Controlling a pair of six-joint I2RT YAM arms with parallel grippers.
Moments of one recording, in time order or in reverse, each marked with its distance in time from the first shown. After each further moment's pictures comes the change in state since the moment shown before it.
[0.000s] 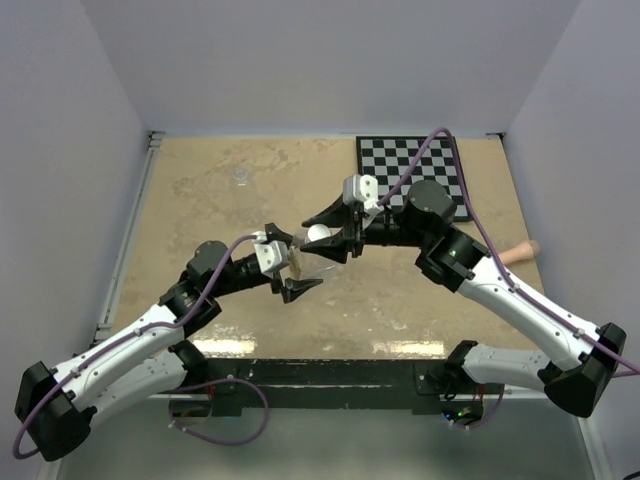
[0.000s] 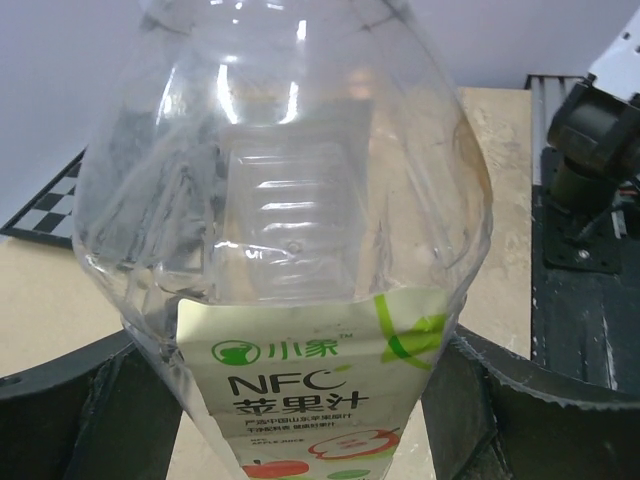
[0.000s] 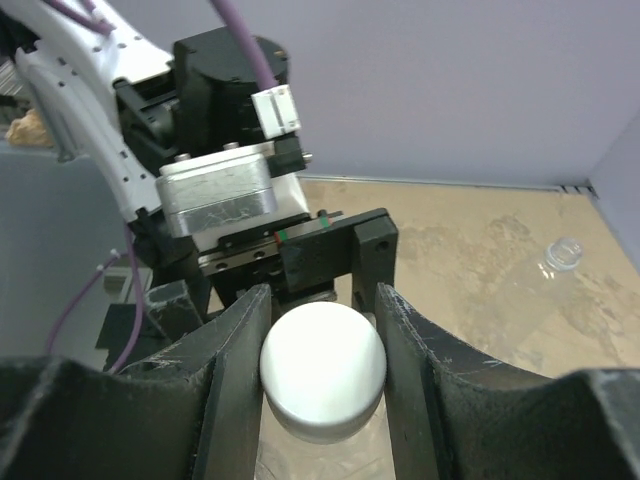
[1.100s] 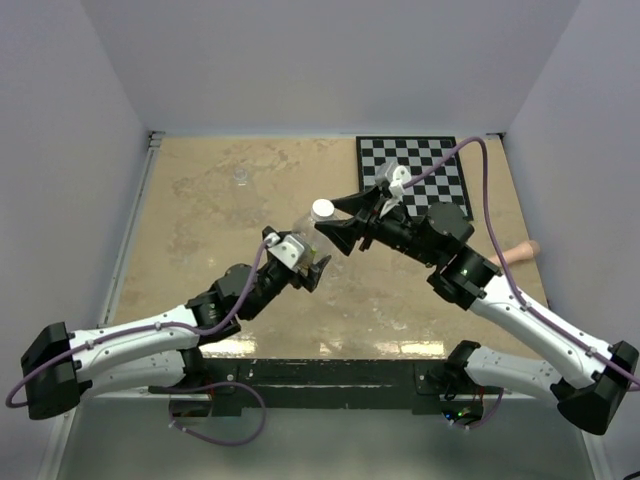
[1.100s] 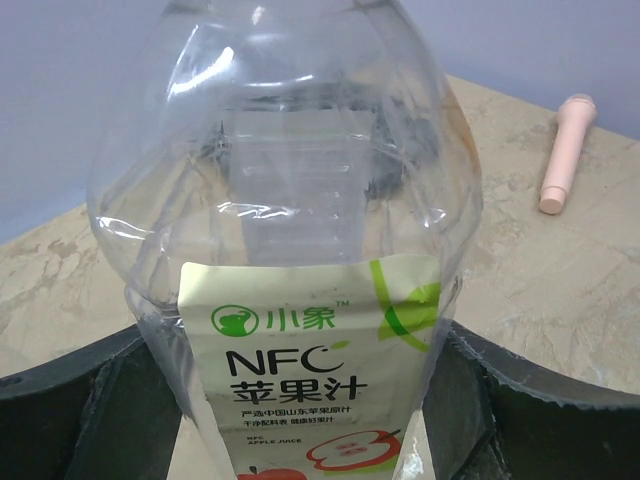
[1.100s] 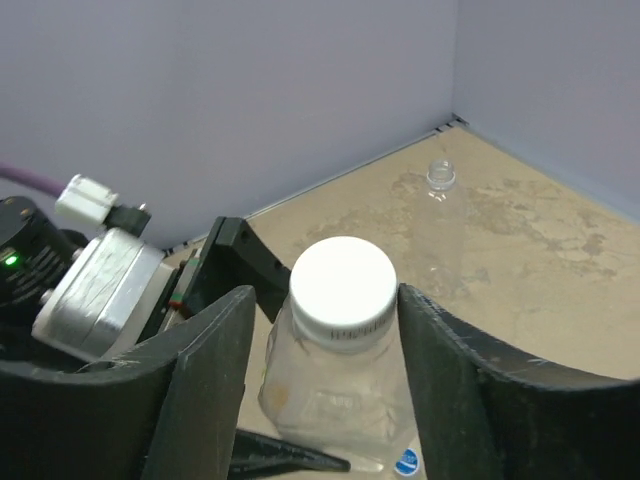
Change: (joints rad) left arm -0.397 0.134 -0.031 0.225 -0.968 -0.039; right arm 0.006 -0.142 -0.188 0.143 0.481 0.298
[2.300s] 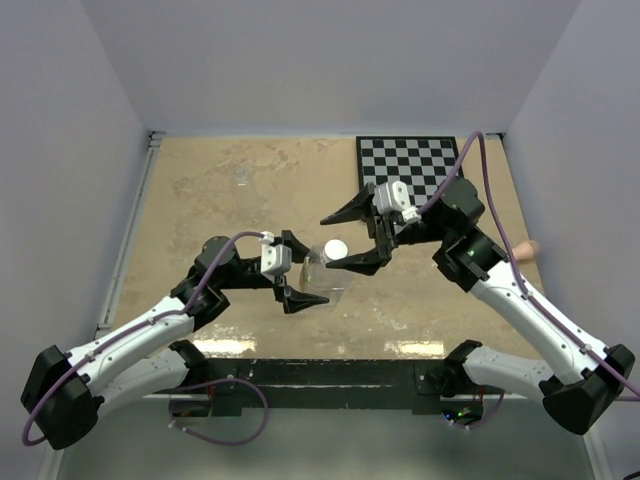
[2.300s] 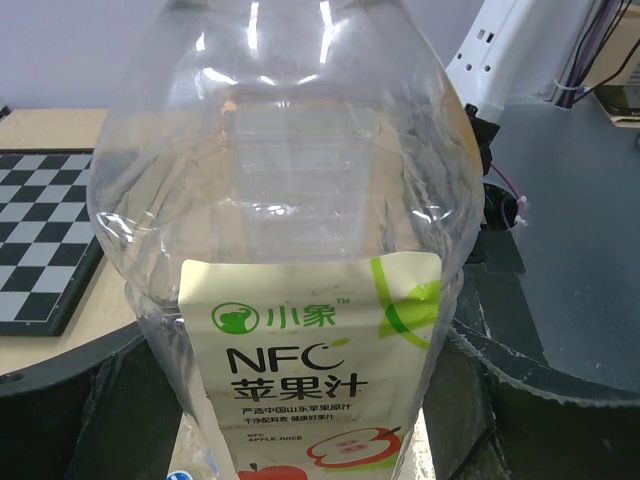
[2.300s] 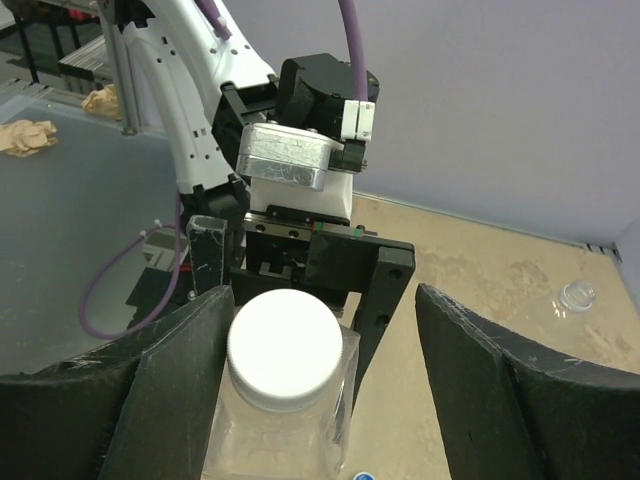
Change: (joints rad) left arm 0.384 -0.043 0.018 -0.072 1.210 -0.088; right arm -0.164 0.055 0.126 -0.063 -0.789 -0.304
